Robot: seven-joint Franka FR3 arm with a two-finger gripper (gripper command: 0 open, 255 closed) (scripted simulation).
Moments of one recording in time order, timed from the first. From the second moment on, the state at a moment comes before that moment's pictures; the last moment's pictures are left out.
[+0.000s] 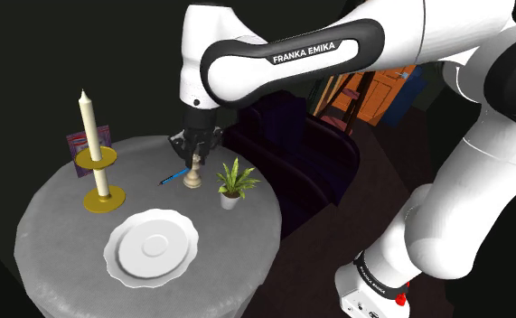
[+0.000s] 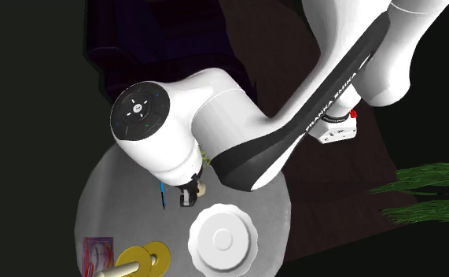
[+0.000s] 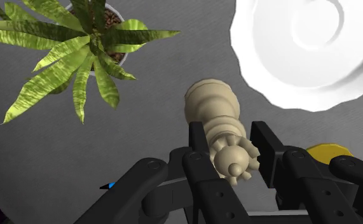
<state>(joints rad) 0.23 0.13 0.34 -1.97 -0.03 2.06 0.56</state>
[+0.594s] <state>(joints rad) 0.35 0.18 0.43 -1.88 -0.05 2.01 0.78</state>
